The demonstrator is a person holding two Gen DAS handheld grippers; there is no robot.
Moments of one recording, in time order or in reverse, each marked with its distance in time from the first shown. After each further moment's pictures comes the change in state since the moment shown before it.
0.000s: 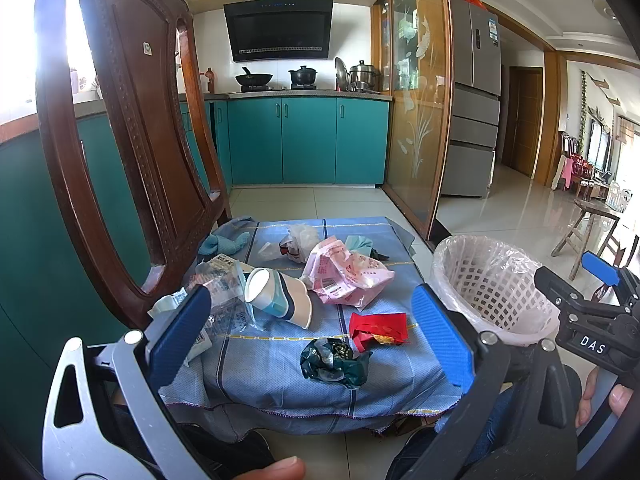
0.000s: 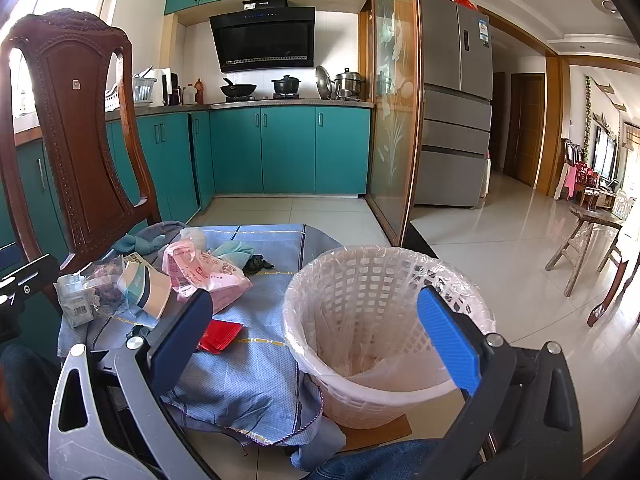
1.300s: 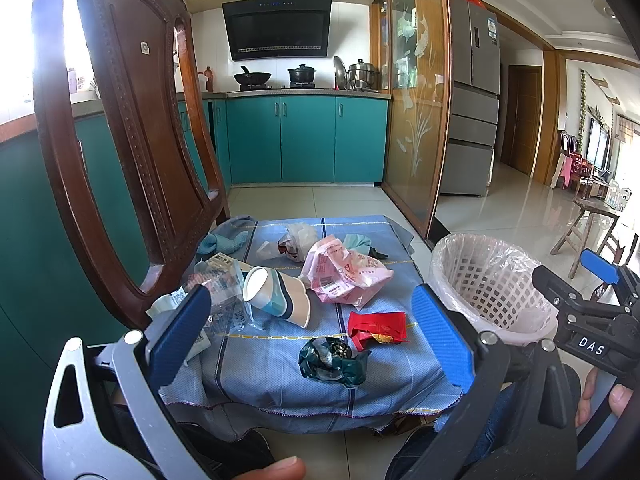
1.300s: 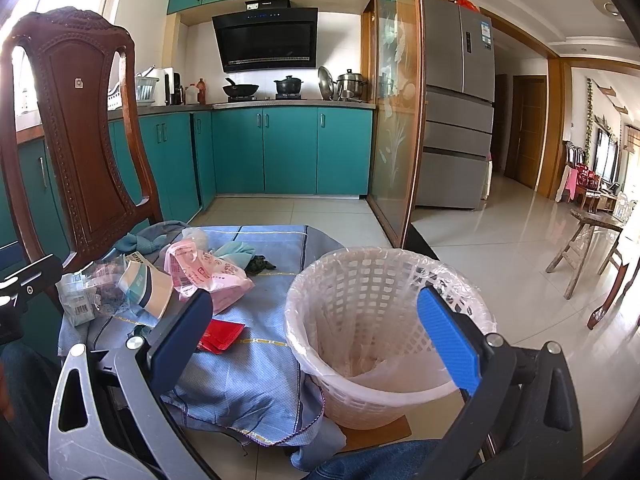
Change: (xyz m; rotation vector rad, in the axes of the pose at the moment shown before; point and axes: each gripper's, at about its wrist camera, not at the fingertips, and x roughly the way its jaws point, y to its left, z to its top) left arm -0.004 -0.001 -0.001 0.005 -0.001 -0.002; right arm -0.003 0.001 0.001 -0.003 -0.004 0.001
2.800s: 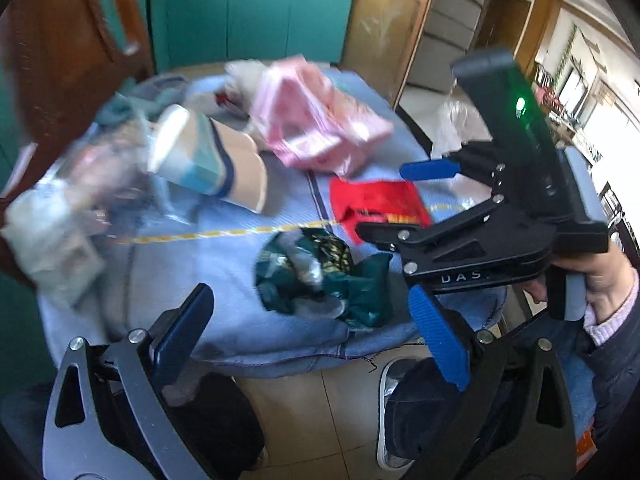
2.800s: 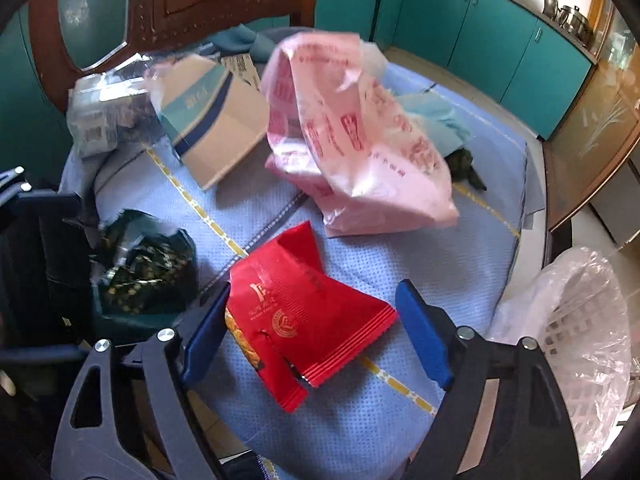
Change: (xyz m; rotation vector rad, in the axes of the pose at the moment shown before) left arm 0.138 0.002 -0.071 0.025 0.470 -0.215; right arm 0.224 0.112 -0.039 -0.505 0.558 0.504
